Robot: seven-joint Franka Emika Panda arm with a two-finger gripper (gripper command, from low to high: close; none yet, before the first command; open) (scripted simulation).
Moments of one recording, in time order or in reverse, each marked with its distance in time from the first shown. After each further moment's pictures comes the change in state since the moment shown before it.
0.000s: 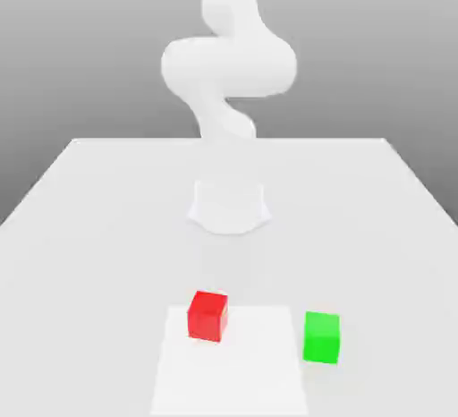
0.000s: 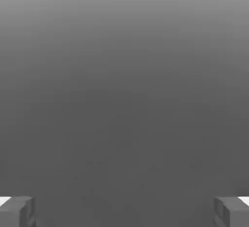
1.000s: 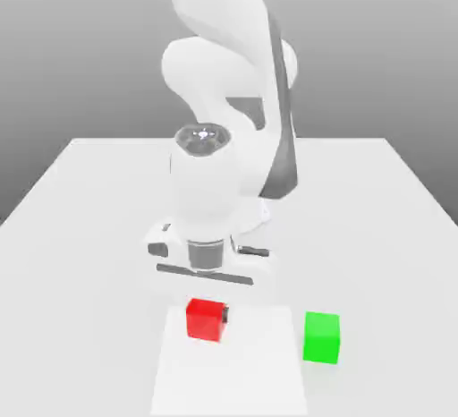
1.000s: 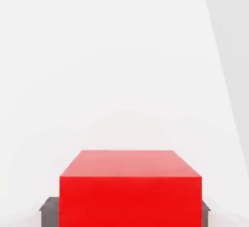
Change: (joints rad) arm -0.076 0.926 -0.005 -0.481 0.005 0.686 0.117
